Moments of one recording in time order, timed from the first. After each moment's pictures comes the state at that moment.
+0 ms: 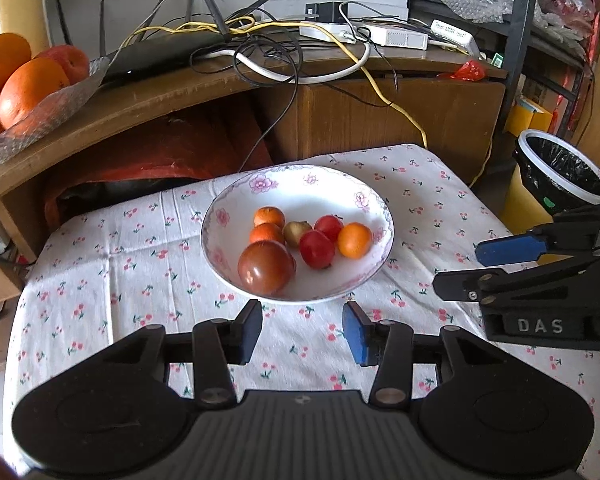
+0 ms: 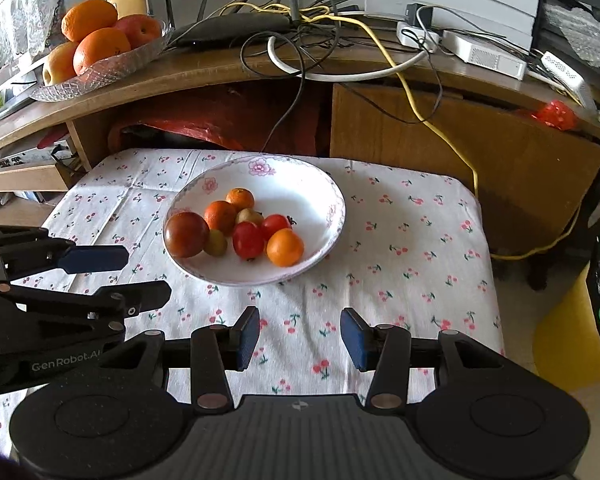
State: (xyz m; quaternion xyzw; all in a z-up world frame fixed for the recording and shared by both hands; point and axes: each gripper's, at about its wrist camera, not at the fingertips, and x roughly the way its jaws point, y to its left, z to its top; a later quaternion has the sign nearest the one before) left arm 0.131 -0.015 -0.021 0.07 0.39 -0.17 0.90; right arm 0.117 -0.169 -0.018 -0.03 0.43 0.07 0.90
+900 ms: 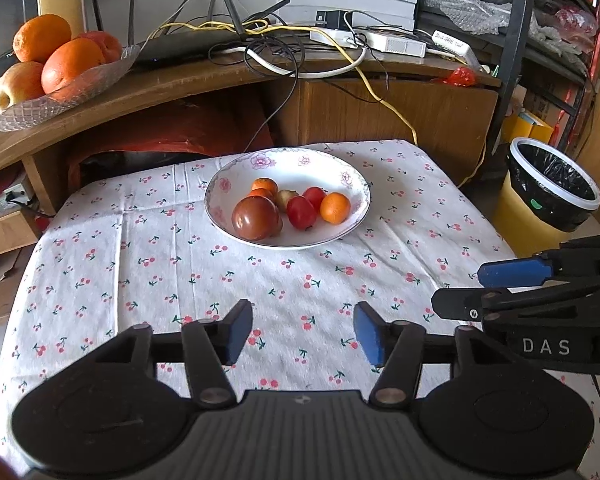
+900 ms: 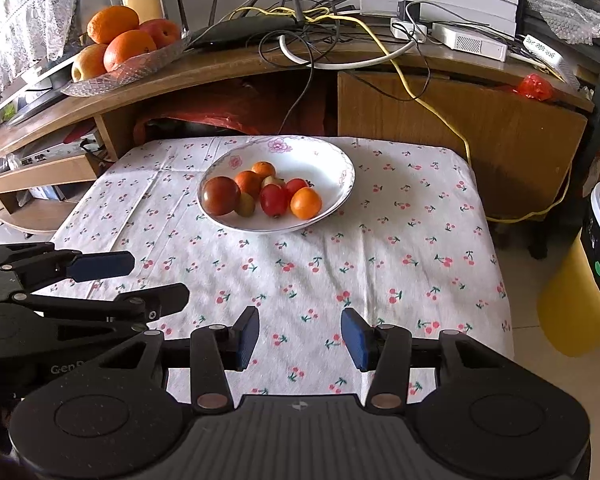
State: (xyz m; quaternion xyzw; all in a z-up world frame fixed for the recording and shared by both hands) left arm 0.067 -0.016 -0.018 0.04 0.39 -0.15 0.91; right arm 0.054 -0.164 -0.012 -0.01 0.43 0.08 0.90
